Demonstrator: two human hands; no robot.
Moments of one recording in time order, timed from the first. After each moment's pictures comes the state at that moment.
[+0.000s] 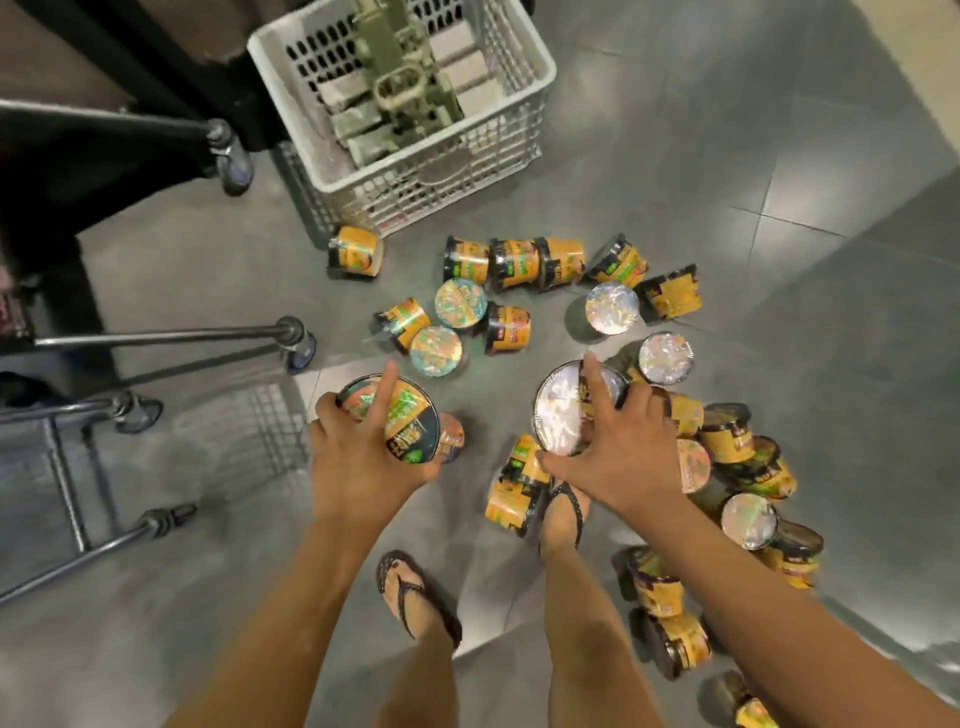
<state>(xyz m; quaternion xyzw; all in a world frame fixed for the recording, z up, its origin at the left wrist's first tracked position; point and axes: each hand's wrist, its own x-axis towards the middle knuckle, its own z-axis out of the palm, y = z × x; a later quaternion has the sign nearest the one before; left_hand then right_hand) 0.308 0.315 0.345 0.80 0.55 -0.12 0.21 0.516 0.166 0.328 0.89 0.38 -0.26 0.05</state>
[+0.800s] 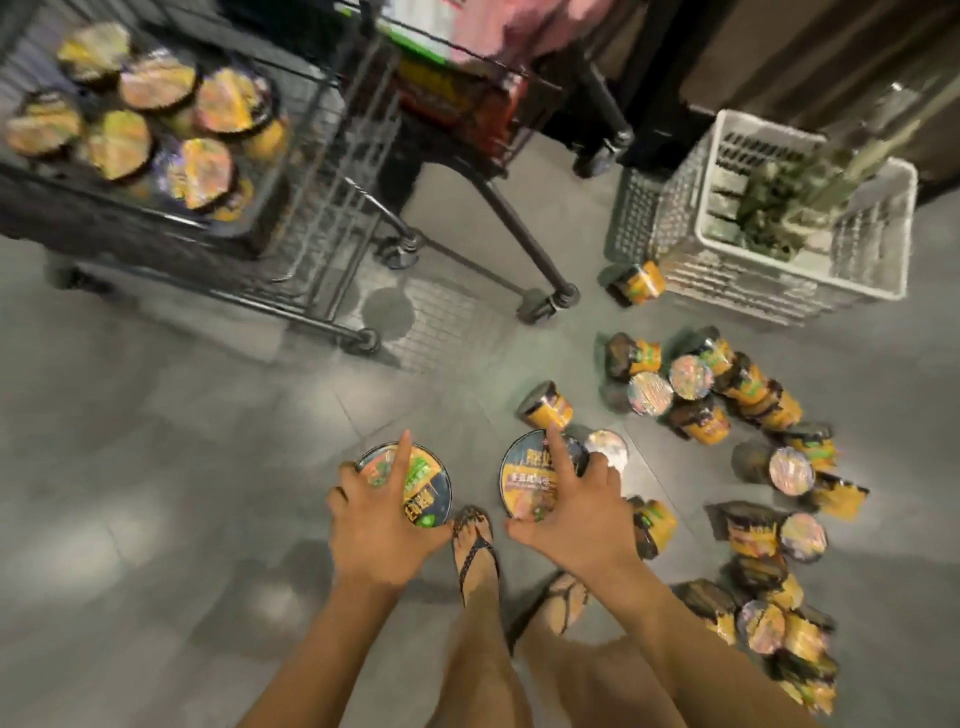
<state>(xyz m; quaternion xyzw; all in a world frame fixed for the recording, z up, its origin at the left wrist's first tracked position) -0.116 0.231 0.406 0.53 0.79 -0.09 0.30 0.095 0.255 0.417 0.71 0.61 -0.32 0.16</state>
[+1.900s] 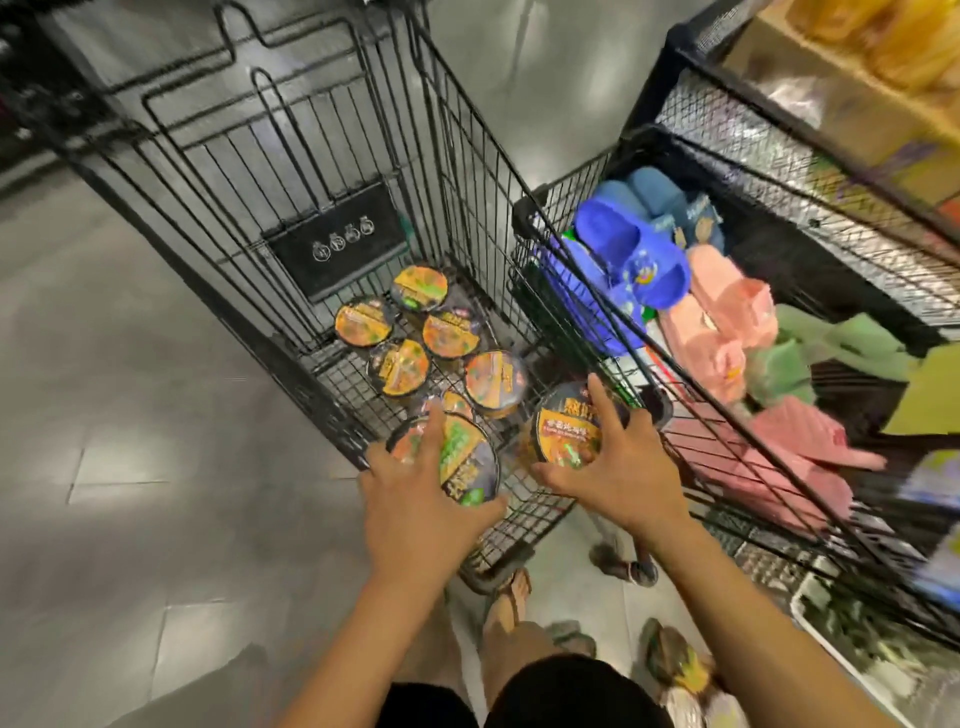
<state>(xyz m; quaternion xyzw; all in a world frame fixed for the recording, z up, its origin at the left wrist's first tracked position) -0.323 0.528 0.630 0.34 0.89 0.13 0.28 -0.168 0.668 0.619 0.57 0.78 -0.24 0.08</state>
